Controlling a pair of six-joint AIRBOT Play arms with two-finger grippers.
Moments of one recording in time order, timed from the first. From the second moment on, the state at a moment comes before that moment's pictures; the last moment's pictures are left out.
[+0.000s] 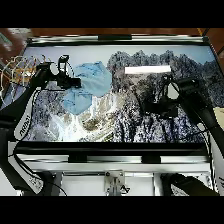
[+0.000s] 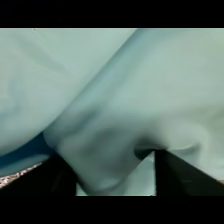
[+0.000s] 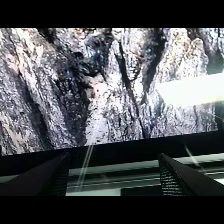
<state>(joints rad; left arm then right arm) -0.15 -1.93 1.80 1.38 -1.03 -1.56 0.32 -1.22 1.19 -1.55 1.45 2.04</state>
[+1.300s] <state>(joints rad) -0.68 -1.41 1.50 1.26 -1.26 -1.62 0.32 -0.76 1.35 -1.75 1.41 1.98</state>
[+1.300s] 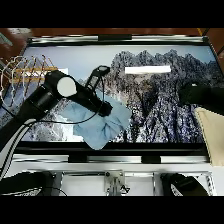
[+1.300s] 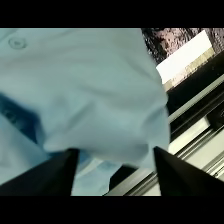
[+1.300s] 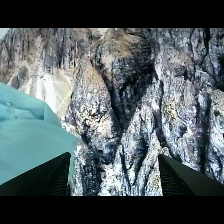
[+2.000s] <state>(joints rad) -0.10 -1.38 1.41 1.28 -1.33 -1.54 0.32 -1.23 1.36 -1.52 1.33 1.85</state>
